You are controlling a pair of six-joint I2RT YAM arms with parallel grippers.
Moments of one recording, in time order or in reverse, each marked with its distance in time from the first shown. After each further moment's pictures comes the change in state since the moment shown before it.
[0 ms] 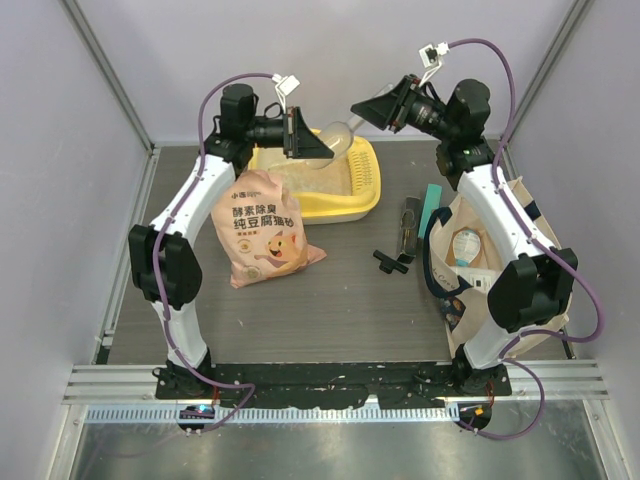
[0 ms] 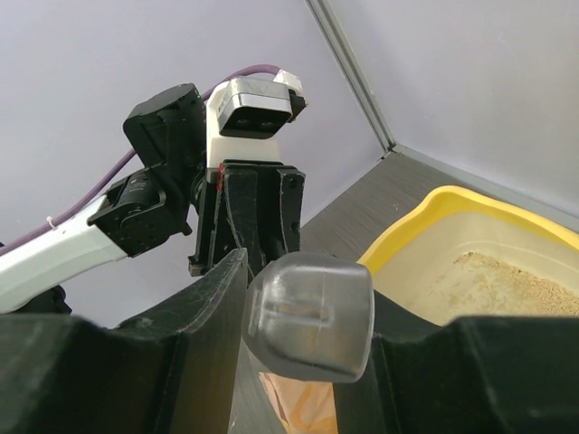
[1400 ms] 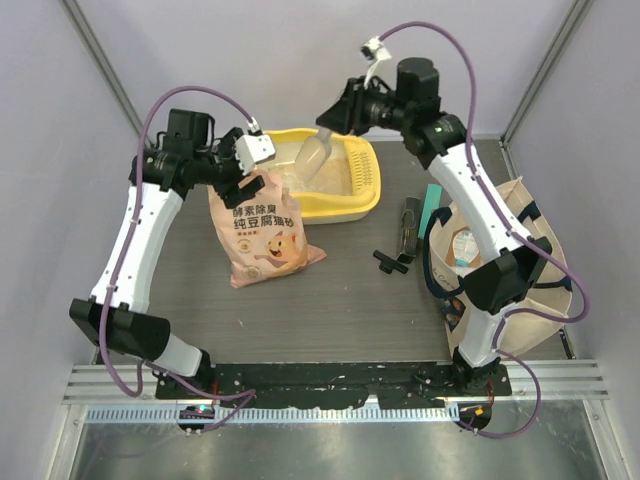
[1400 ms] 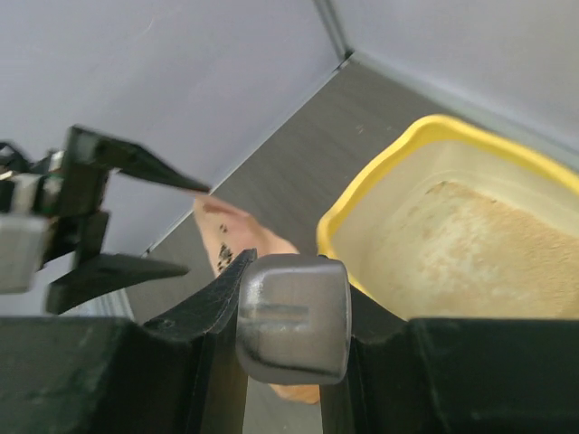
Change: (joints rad) left arm 0.084 -0.420 -0.043 -0.933 -0.695 1.479; right arm 0.164 0.169 0.470 -0.664 0.222 -0.350
